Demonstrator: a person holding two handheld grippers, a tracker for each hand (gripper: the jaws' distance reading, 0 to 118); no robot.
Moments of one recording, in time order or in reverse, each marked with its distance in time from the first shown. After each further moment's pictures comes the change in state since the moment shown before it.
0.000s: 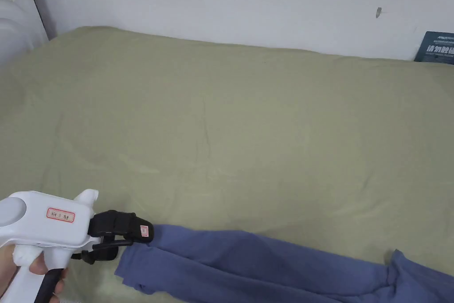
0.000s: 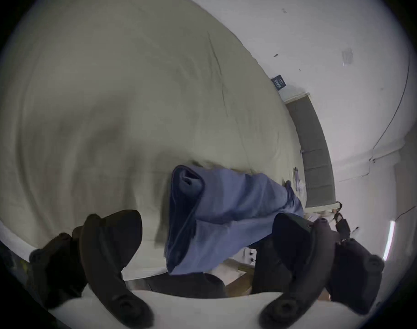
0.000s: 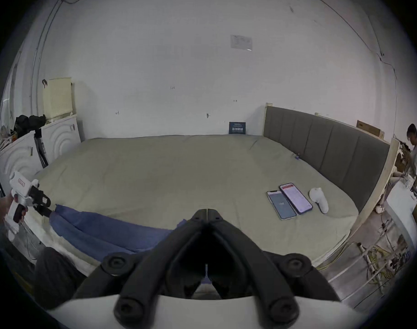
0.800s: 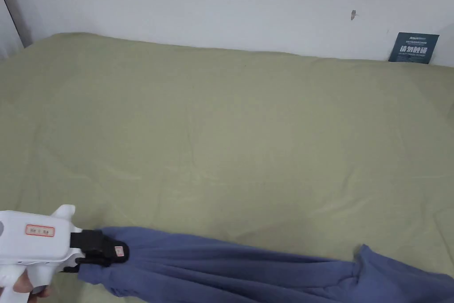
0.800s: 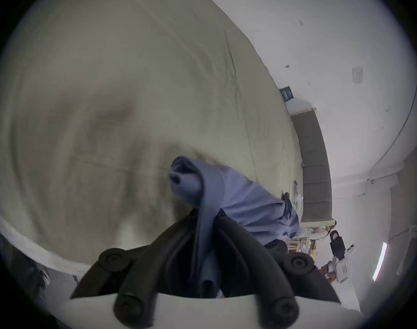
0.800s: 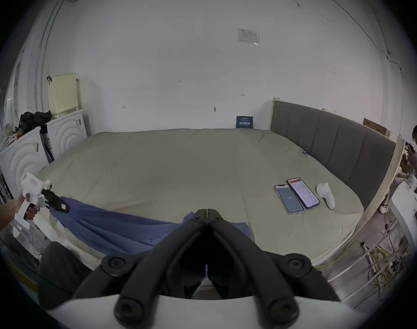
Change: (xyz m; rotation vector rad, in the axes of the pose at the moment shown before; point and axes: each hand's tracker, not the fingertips) left arm 0.005 -0.011 0.015 0.074 0.026 0.102; right arm -0.008 -0.002 -0.002 -0.011 0.044 0.018
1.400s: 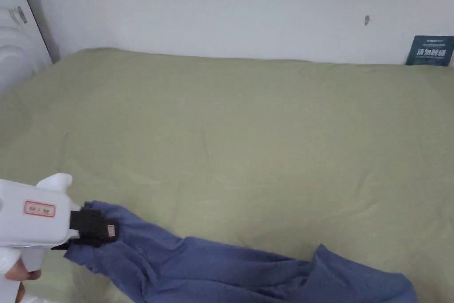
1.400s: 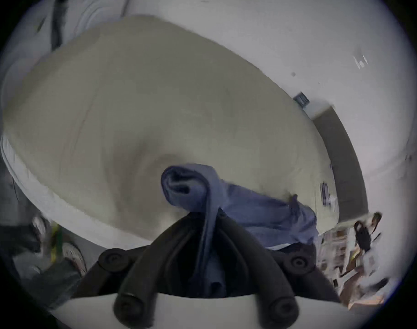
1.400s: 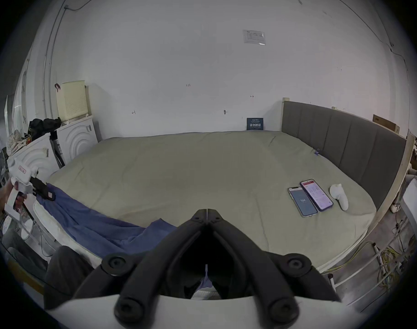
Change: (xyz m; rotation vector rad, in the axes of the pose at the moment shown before) left arm 0.111 -0.031 0.062 0.148 0.289 -0.255; right arm -0.005 -0.002 0.000 0.006 0.054 -0.003
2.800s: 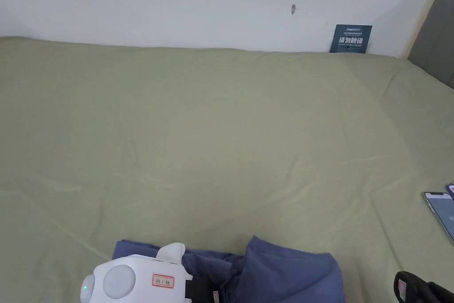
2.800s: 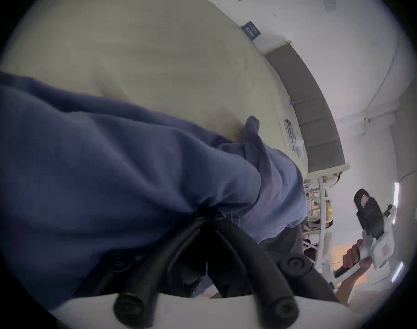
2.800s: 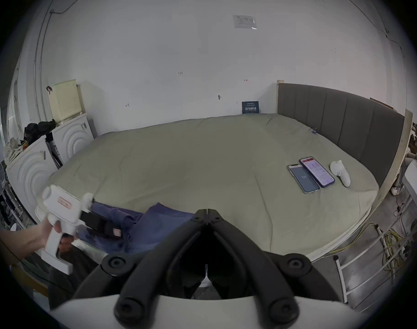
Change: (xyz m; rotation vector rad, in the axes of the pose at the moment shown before) left arm 0.116 -0.097 -0.227 -0.317 -0.396 -0.076; right arm 0.005 -0.026 -0.007 -0.097 -0.016 -0.084
